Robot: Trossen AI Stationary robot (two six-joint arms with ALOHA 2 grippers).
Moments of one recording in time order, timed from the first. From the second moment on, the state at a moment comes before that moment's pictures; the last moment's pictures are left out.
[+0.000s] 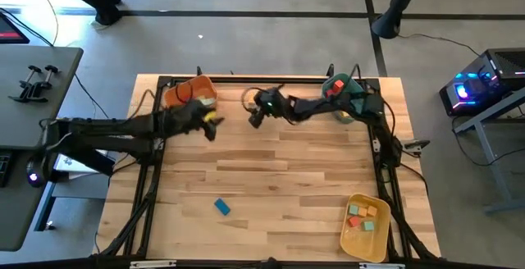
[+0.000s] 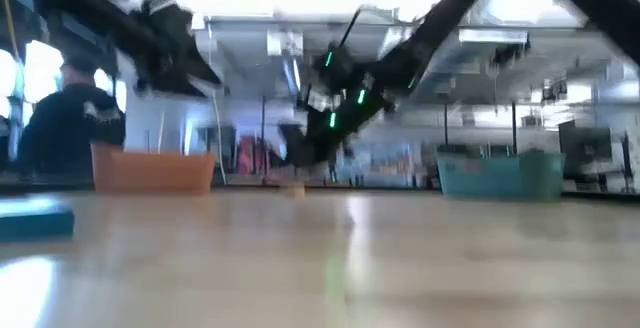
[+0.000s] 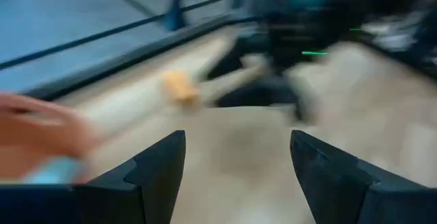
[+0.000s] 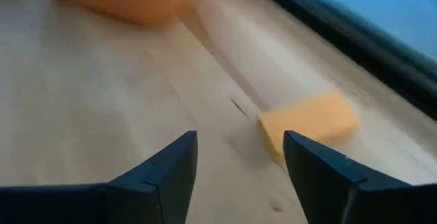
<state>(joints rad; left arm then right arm) 0.22 0.84 0.43 -0.08 -0.36 -0.38 -0.34 2.14 1.29 0.29 0.15 0.13</state>
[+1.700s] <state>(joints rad) 0.49 1.96 1.00 0.19 -0.26 -0.23 0.34 1.57 0.66 0.21 0.70 0.47</state>
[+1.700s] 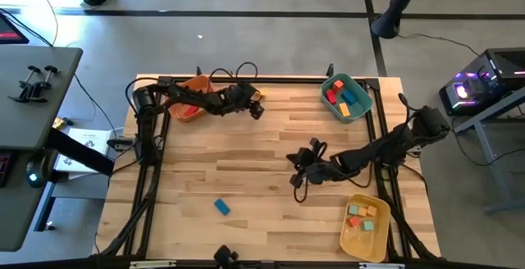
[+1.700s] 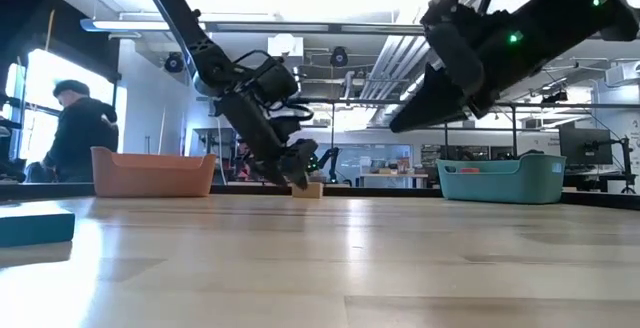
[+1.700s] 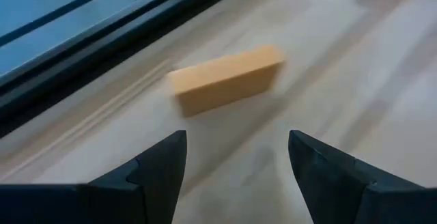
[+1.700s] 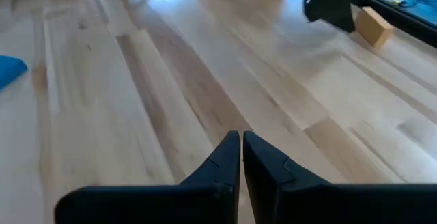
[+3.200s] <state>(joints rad) 0.65 2.23 1.66 -0.67 0.02 0.89 0.37 1.57 0.67 0.25 0.73 0.52</state>
